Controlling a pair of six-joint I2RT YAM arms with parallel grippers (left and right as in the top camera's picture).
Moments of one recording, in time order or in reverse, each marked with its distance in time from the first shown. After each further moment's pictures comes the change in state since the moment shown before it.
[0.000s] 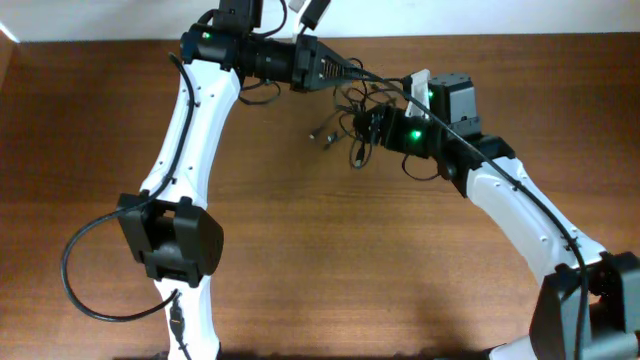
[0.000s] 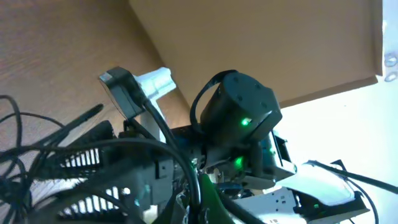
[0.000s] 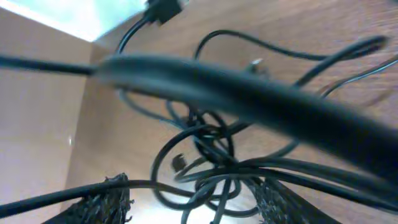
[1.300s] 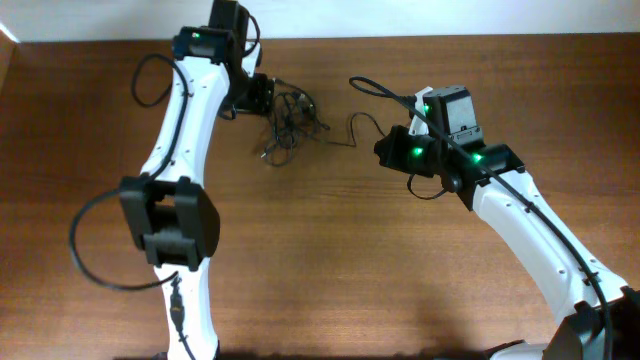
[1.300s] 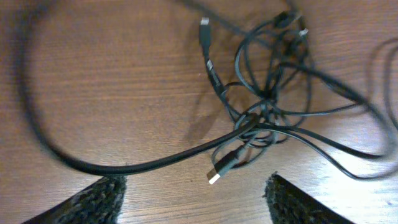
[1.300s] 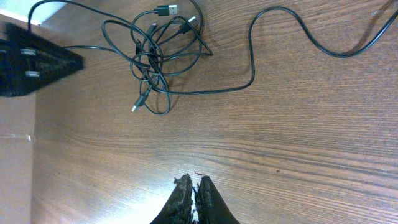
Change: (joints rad) left arm 0.068 0.106 0.000 -0.270 -1.358 0.131; right arm 0.042 -0.115 -0.003 -0.279 0.134 -0.005
